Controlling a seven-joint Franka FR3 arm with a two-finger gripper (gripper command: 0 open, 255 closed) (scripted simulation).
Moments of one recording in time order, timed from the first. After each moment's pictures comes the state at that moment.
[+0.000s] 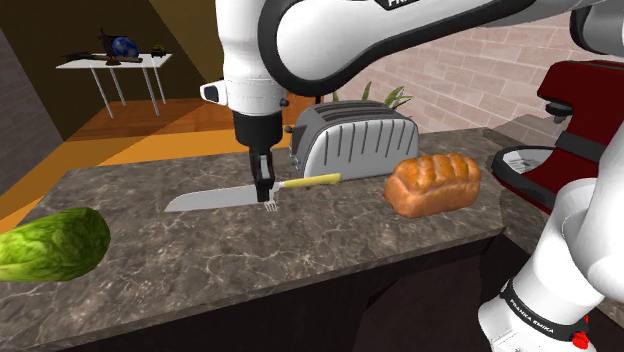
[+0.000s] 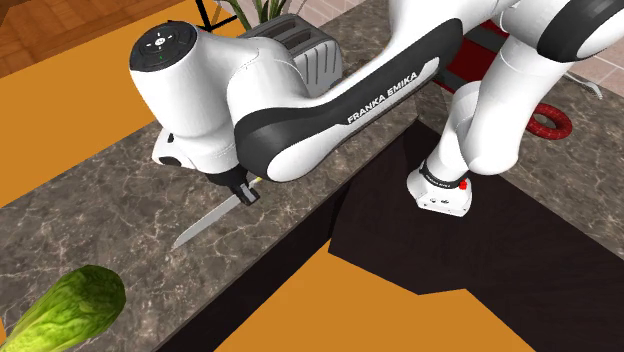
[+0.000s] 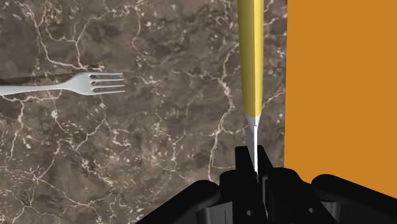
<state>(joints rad) 0.34 0.09 0.42 -1.82 -0.03 1.92 -0.41</state>
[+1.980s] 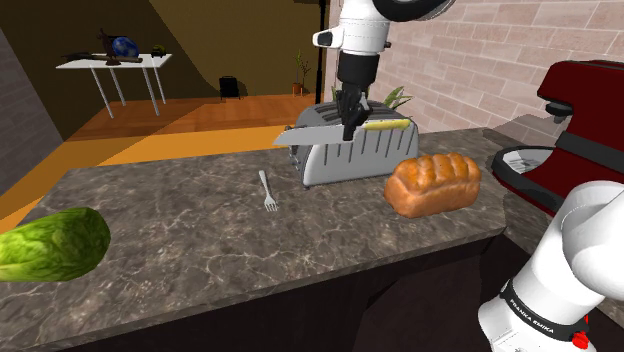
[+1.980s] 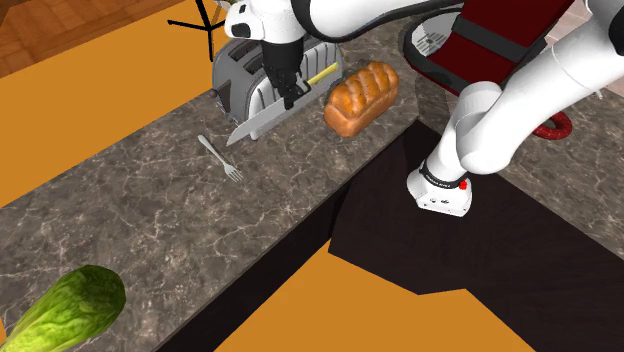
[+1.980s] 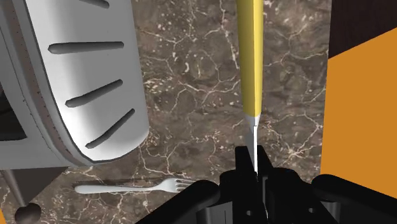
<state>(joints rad) 0.18 -0.30 0.19 -2.07 0.07 1.79 -0.84</state>
